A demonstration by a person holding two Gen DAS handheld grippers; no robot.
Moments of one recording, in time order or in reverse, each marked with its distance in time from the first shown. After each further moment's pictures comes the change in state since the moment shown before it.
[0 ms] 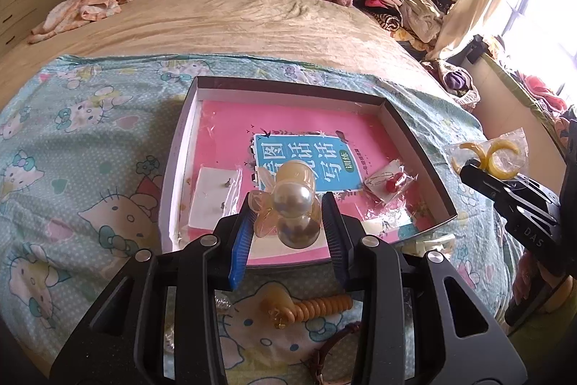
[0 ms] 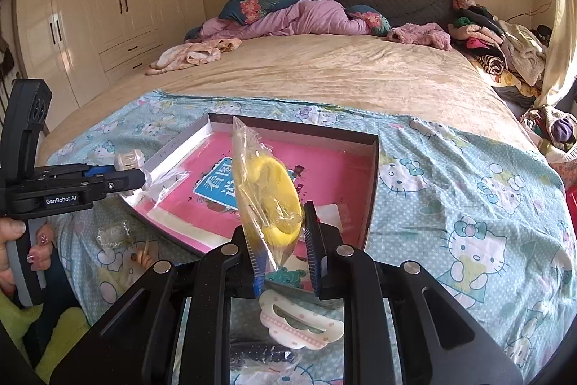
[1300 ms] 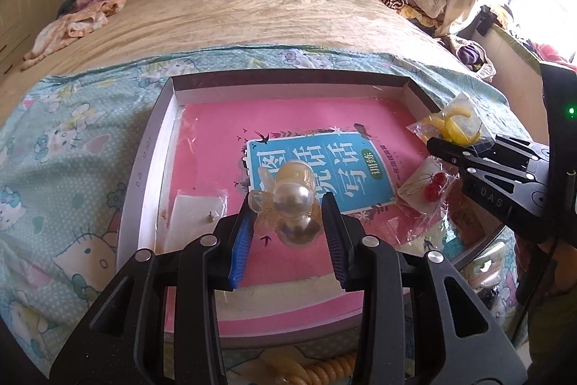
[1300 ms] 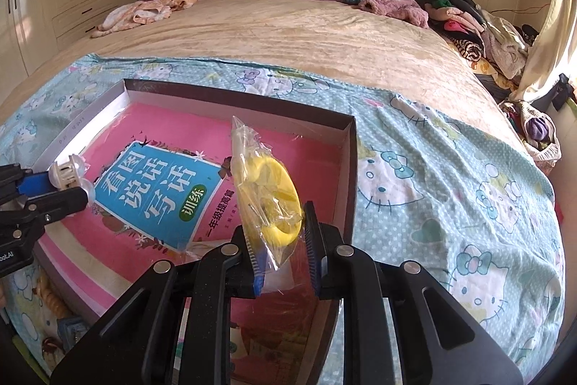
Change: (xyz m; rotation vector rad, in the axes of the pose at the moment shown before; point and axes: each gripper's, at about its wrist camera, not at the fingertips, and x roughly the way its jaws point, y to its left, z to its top) left arm 0.061 -0.009 0.012 0.103 0.031 0.084; right arm 0.115 -0.028 0.014 -0.030 0.160 -0.194
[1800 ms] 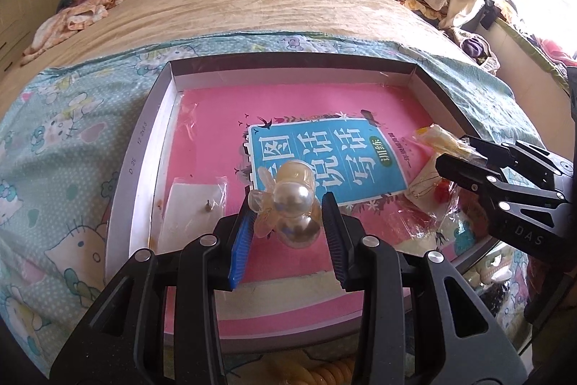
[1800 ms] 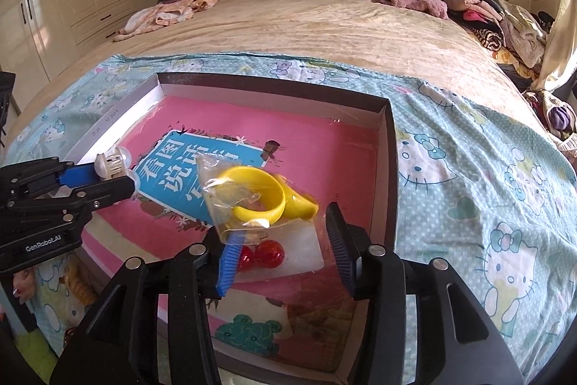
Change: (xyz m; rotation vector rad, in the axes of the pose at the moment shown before) left arm 0.011 0.002 -0.007 -0.002 0.037 0.004; right arm -0.014 0.012 -0.013 0.027 -0.003 0.123
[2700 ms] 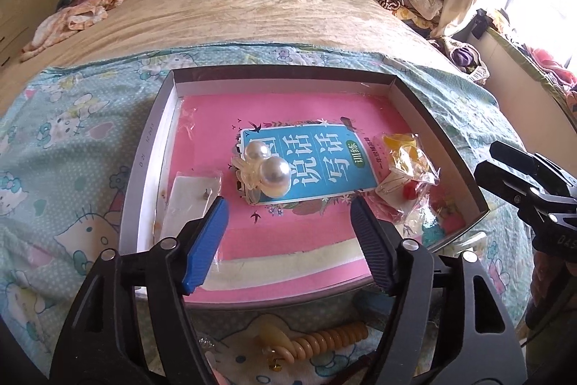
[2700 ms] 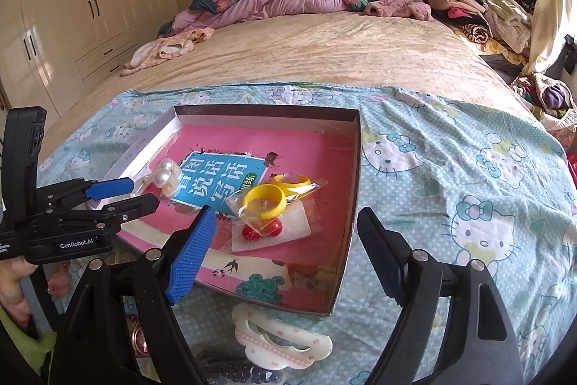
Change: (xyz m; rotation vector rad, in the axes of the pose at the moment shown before) left arm -0.033 -0.005 -0.003 -0.024 -0.031 -0.037; right arm -0.065 -0.013 -0.015 0.096 -0.090 0.032
